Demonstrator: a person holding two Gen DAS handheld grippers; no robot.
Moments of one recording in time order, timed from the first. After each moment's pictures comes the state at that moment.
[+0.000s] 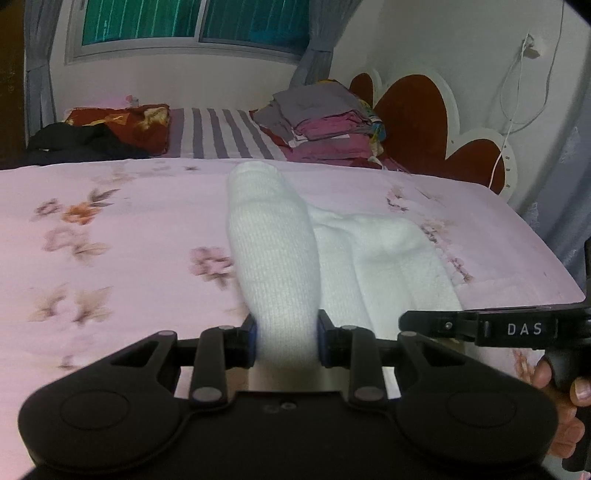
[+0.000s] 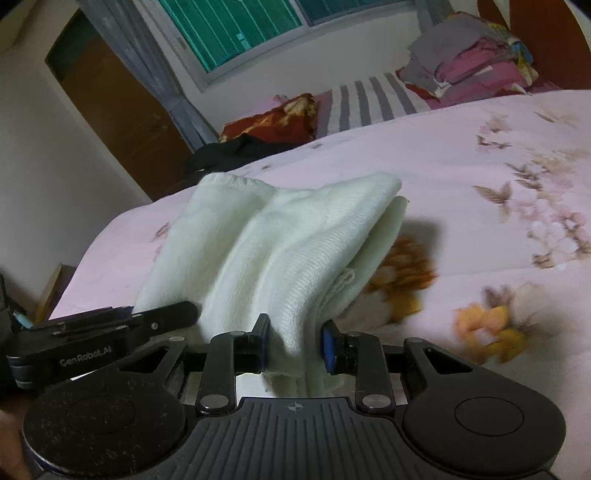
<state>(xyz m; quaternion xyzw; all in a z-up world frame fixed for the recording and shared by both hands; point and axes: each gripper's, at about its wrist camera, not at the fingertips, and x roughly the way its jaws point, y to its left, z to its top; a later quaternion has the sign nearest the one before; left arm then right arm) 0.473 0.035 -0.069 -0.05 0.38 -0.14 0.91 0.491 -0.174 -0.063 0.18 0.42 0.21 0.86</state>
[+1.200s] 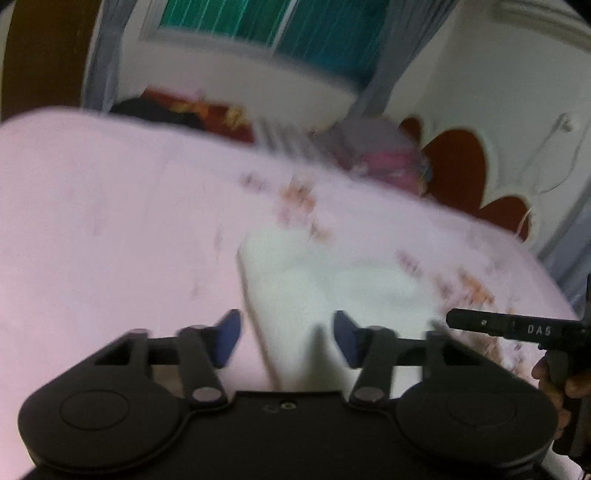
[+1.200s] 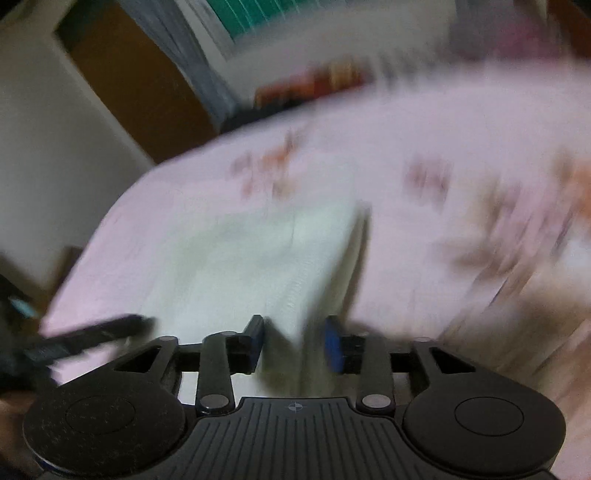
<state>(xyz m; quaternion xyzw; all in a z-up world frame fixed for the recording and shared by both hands) 0.456 0.310 -0.100 -0.13 0.35 -0.13 0.92 0.487 0.067 -0.112 0.14 0.41 0.21 0.88</state>
